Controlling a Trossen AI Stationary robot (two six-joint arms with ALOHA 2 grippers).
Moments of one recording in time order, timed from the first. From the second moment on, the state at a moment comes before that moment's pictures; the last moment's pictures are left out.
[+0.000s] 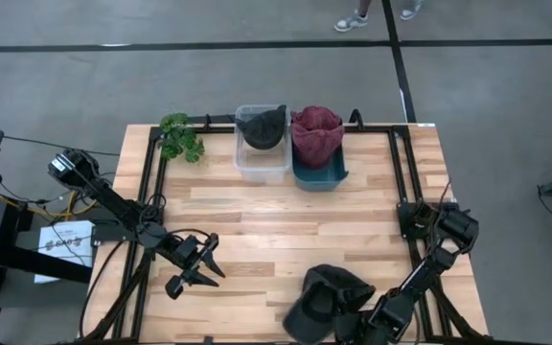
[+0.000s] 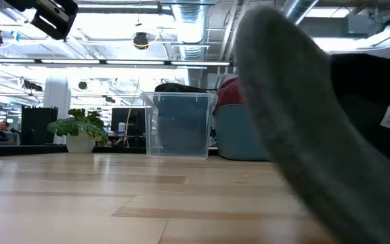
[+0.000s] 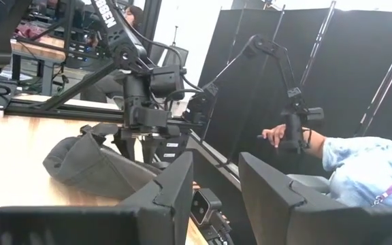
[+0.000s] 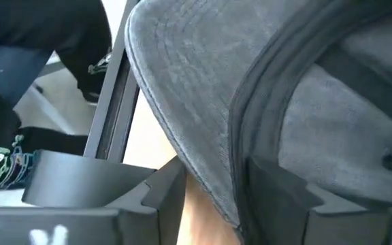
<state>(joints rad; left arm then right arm) -0.69 1.27 0.25 1.12 -0.13 -0.23 0.98 2.01 1.16 -0.29 0.43 0.68</state>
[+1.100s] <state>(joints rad) -0.69 1.32 0.25 1.11 -0.20 -0.03 0.74 2.01 1.46 -0.35 0.77 0.39</state>
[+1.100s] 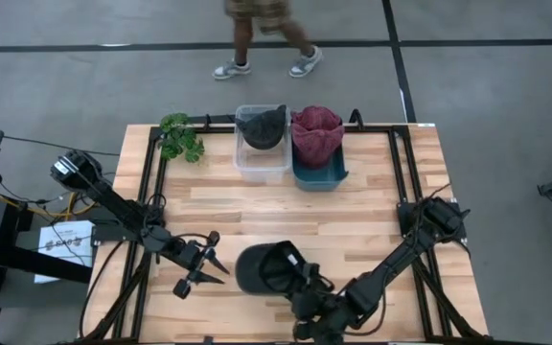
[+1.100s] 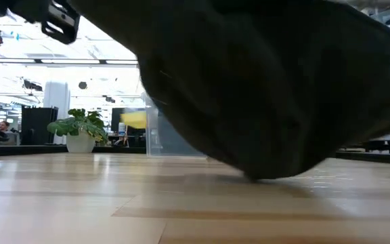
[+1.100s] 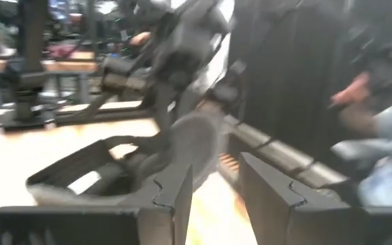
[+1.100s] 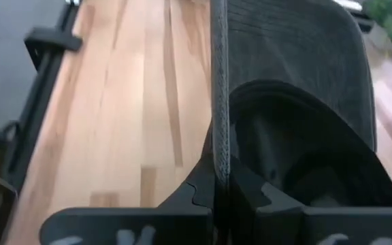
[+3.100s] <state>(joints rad) -0.69 1.38 0.25 1.11 -0.60 -0.08 0.69 1.95 1.73 -0.84 0.94 0.74</state>
